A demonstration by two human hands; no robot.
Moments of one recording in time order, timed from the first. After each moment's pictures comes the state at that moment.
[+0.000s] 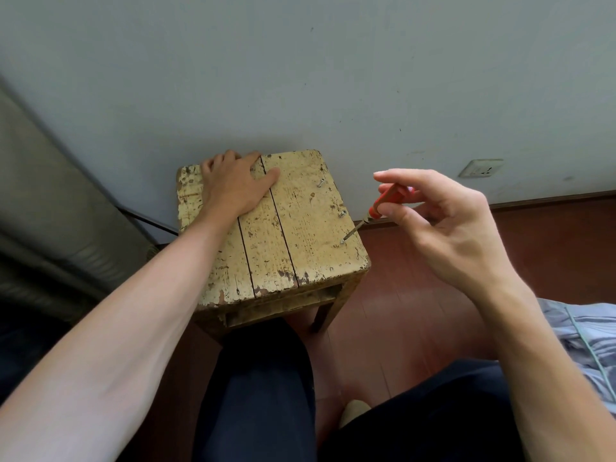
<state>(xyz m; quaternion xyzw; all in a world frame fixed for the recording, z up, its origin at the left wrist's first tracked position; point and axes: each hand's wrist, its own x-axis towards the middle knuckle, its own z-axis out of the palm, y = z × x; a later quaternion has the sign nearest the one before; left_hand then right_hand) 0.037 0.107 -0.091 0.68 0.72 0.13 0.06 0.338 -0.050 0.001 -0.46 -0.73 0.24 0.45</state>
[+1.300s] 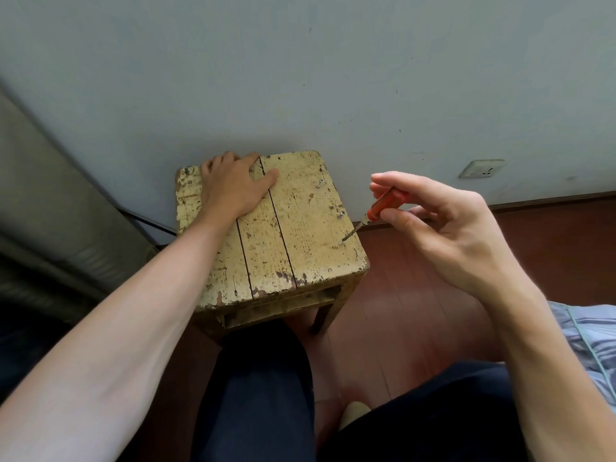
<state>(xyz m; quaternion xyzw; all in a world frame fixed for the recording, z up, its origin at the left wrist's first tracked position) 0.036 0.110 -0.094 0.68 0.72 0.13 0.05 0.347 -0.051 0.001 -0.44 -0.74 0.28 0.41</state>
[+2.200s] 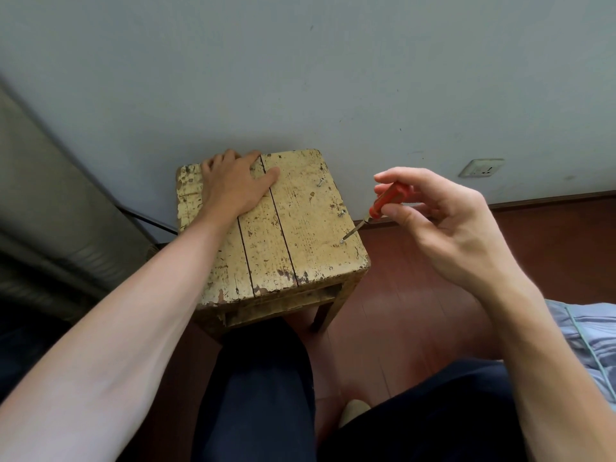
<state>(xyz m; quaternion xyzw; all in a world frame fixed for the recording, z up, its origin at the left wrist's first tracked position) 0.036 0.108 -0.094 0.68 0.72 0.14 0.05 0.344 -0.049 0.001 -0.45 -0.74 0.27 0.42</state>
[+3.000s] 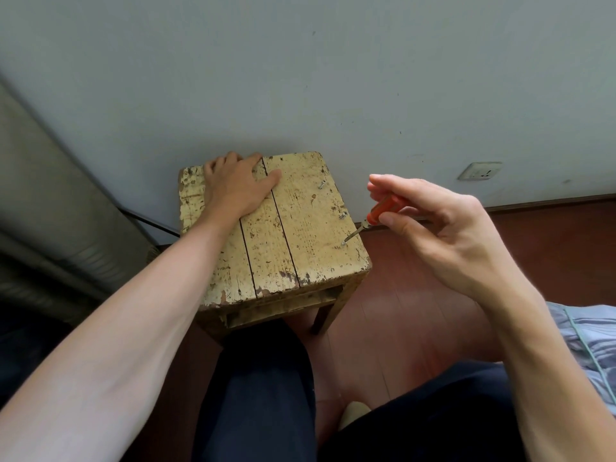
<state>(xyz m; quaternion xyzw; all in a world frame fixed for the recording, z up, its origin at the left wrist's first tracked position) 0.036 0.109 -0.092 0.68 0.72 0.13 0.06 0.341 -0.055 0.004 -0.43 -0.76 0.28 0.41</state>
